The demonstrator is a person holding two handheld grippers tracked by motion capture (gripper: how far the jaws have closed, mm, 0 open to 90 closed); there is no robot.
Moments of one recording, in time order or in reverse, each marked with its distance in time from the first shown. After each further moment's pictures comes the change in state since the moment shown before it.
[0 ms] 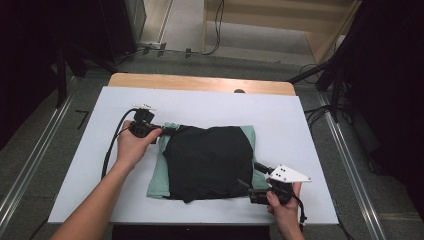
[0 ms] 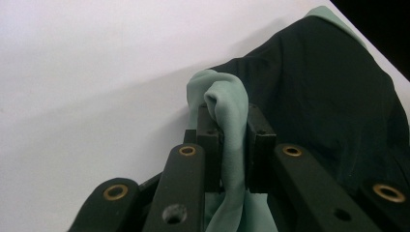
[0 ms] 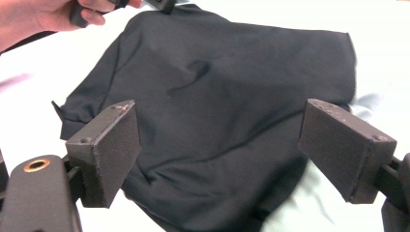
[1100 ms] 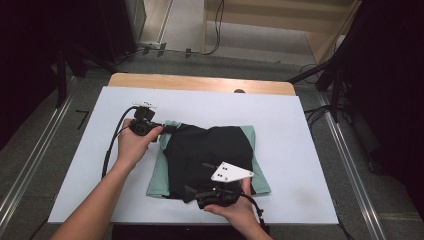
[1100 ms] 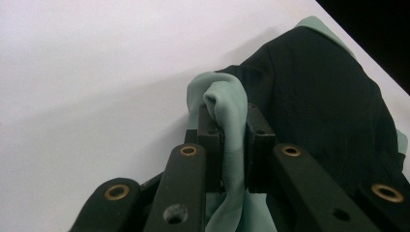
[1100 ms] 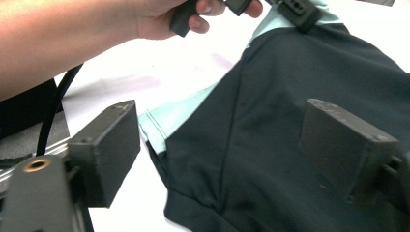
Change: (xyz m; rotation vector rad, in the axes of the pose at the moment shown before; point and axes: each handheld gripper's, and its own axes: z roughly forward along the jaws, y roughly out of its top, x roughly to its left) left arm -0.005 0.006 -0.003 -0.015 -0.006 -0.003; right arm 0.099 0.042 0.081 0.052 0.171 -0.117
